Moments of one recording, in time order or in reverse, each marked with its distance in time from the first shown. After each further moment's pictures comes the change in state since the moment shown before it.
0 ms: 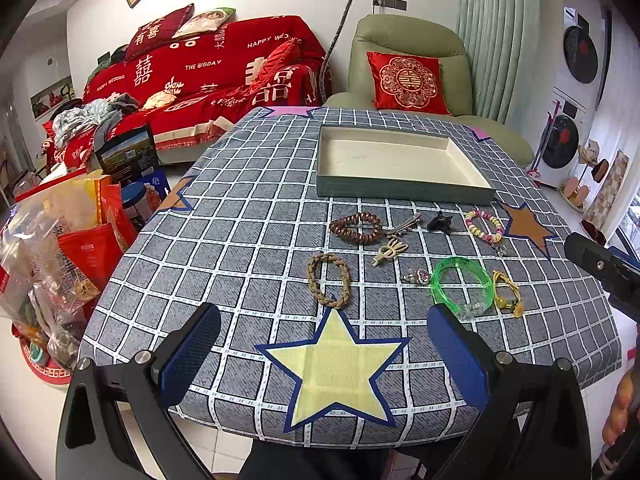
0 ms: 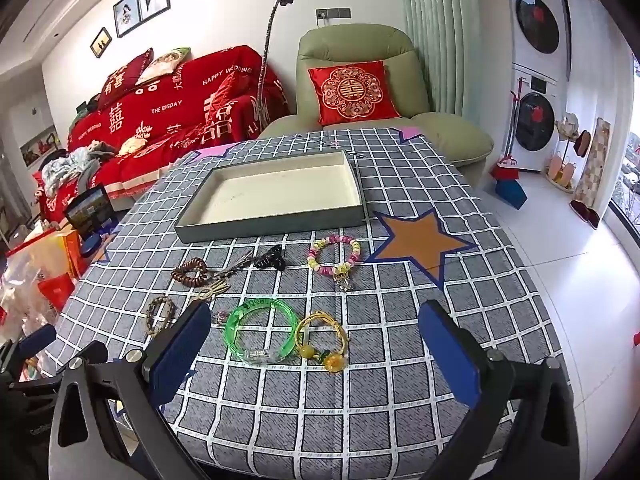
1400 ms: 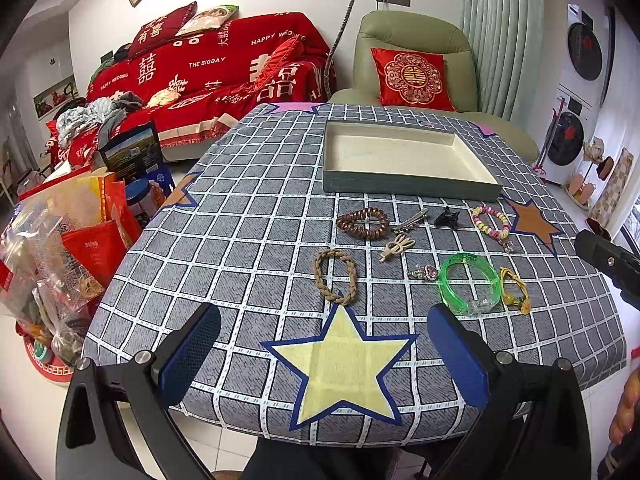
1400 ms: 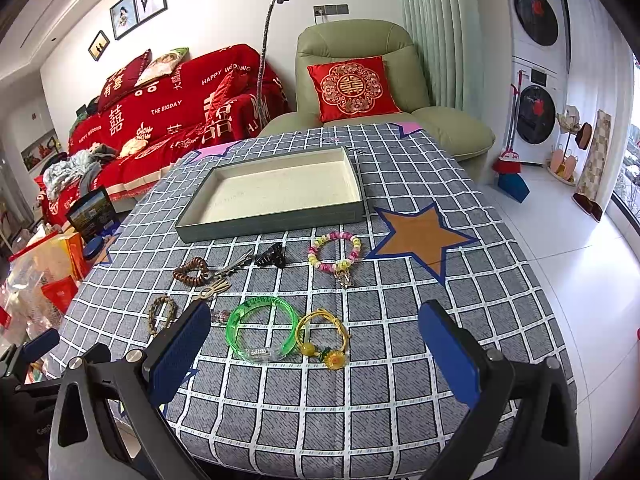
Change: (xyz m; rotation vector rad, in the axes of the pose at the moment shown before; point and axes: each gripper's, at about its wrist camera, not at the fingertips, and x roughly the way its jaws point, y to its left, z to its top) left arm 0.001 0.002 -0.001 0.002 0.012 0.021; right arm 0.001 -0.004 -0.002 0.015 0.008 0.009
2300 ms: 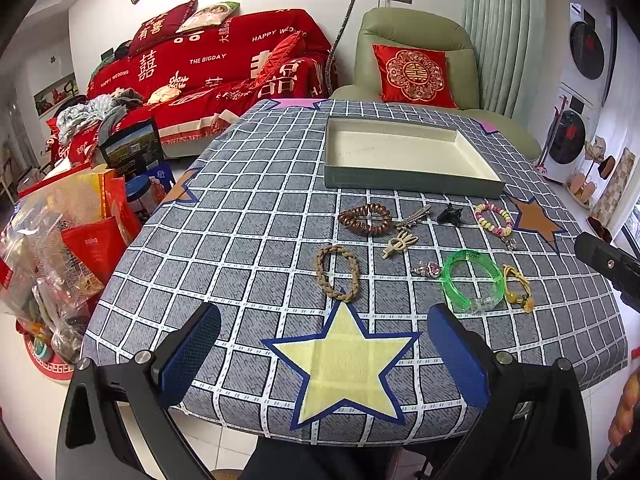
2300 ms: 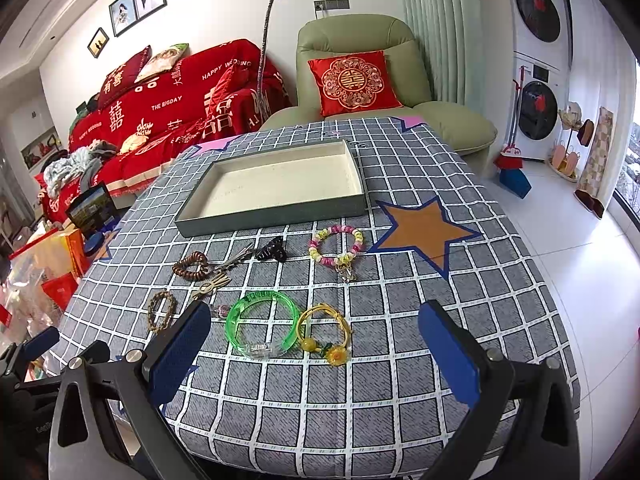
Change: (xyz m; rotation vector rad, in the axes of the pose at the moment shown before) left arm 0.004 0.000 -0.003 -0.003 0.012 0.001; right arm 0.006 0.004 -0.006 0.009 0.020 0.009
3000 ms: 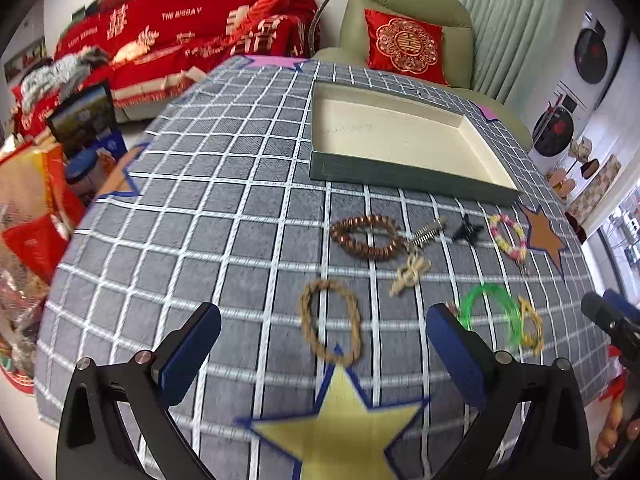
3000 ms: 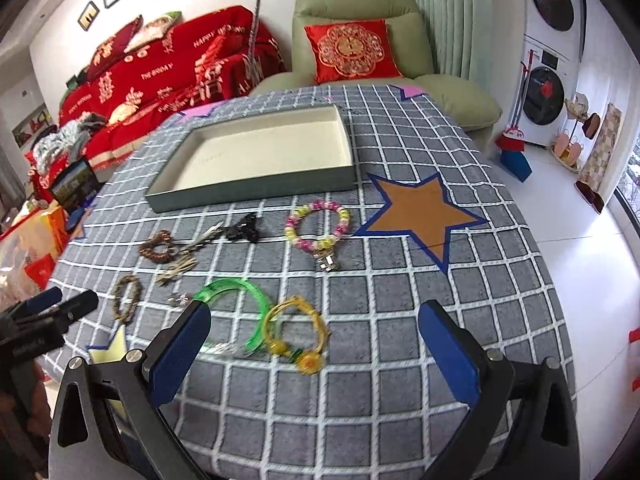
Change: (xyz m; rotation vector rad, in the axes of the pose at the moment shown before) left arm 0.098 0.018 0.056 -0.055 0.173 -0.153; right arm 0.055 -0.022 0.015 -0.003 0.191 -0.021
